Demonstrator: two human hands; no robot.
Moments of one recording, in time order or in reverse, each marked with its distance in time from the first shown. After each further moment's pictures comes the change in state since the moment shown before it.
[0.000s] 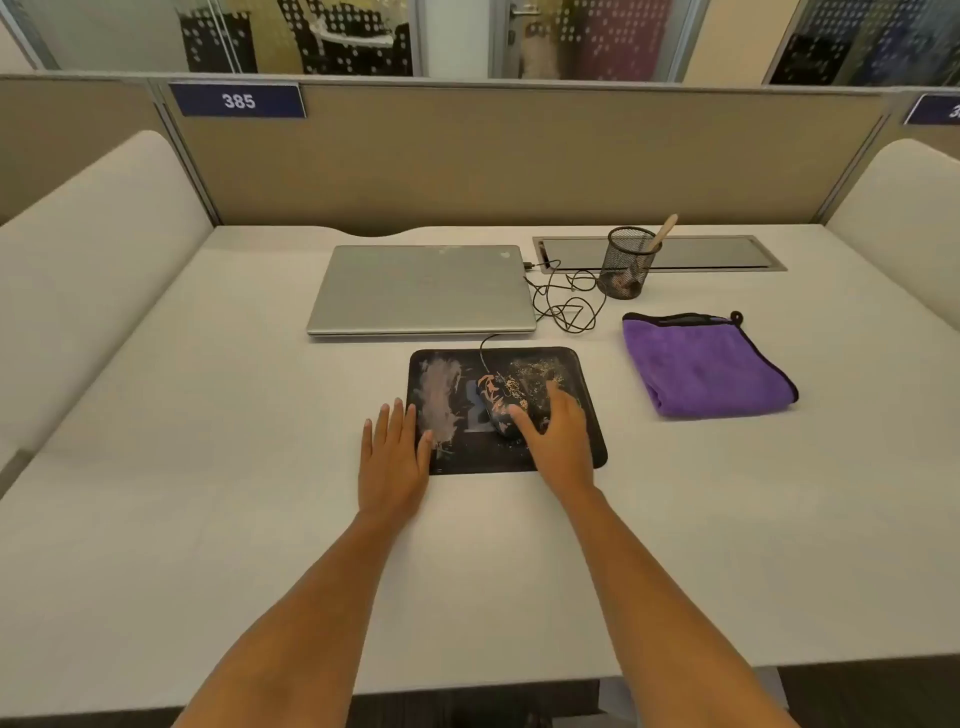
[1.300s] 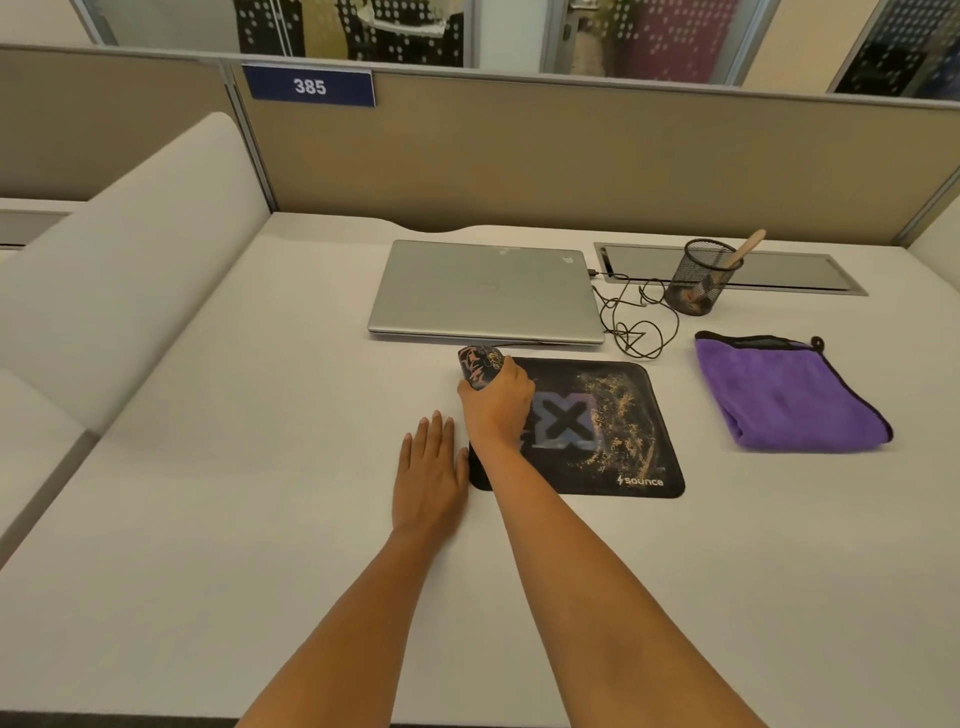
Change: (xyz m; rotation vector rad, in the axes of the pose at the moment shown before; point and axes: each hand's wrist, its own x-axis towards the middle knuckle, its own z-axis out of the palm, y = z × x) left_hand -0.004 -0.033 -0.011 0.050 -0.052 -0.029; right_hand 0.029 -0.126 0.120 0.011 0.110 0.078
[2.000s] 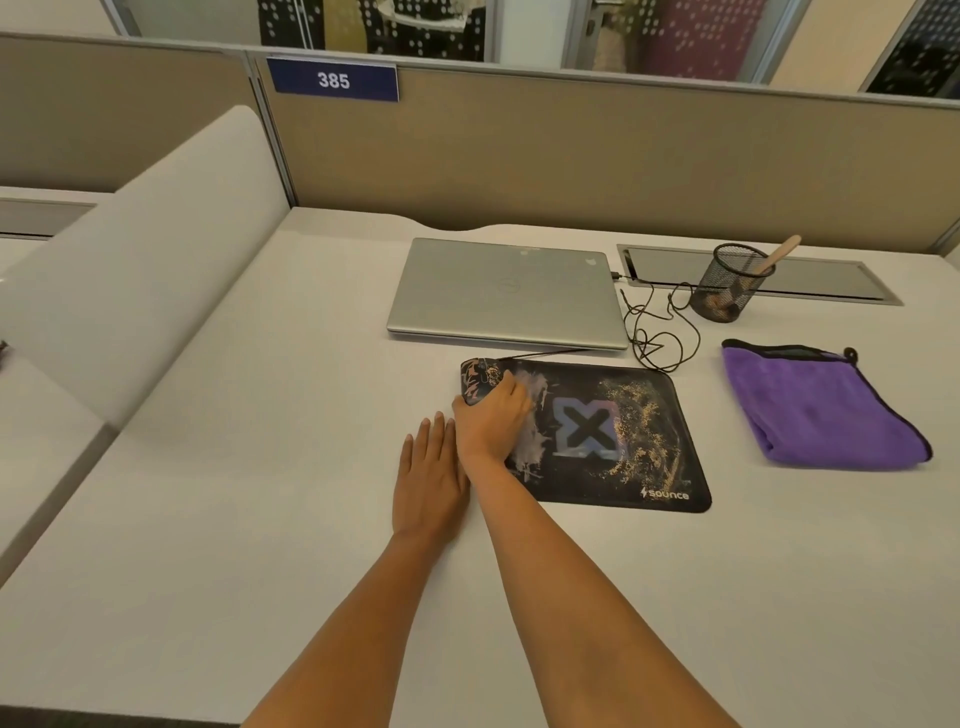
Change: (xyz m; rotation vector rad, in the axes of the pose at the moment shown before) left_hand 0.003 -0.020 -0.006 0.067 -0.013 0.003; right_hand -0.016 -0.005 0.035 -0.052 -0.015 0.072
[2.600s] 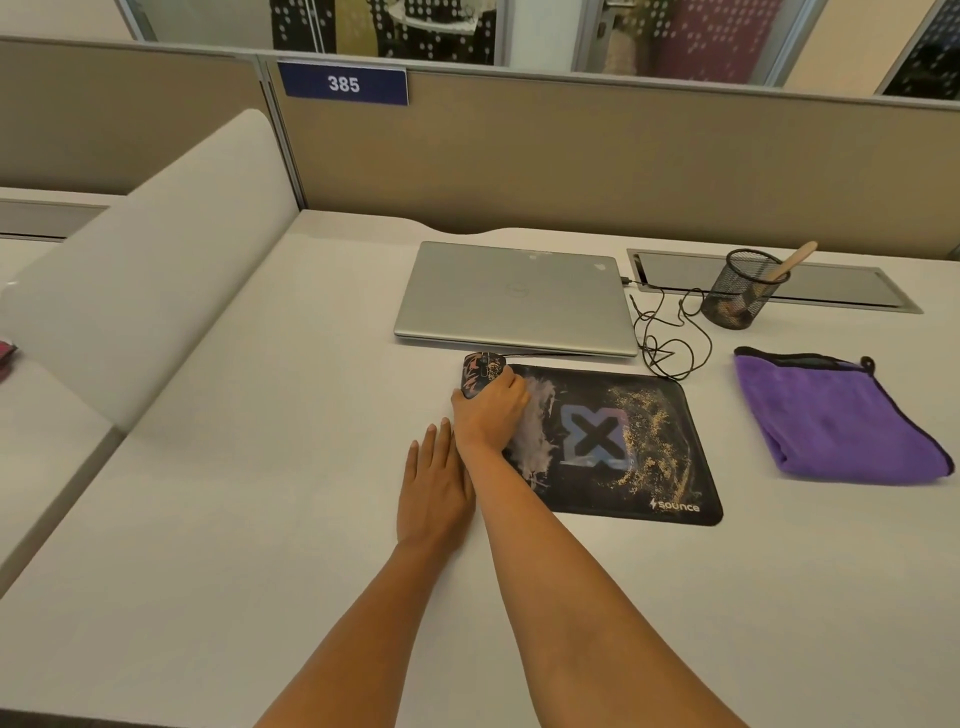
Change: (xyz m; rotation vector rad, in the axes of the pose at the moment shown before) left_hand 0.001 -0.002 0.007 -0.023 0.025 0.023; right_hand 0.014 -0.014 0.011 0.001 0.008 -0.013
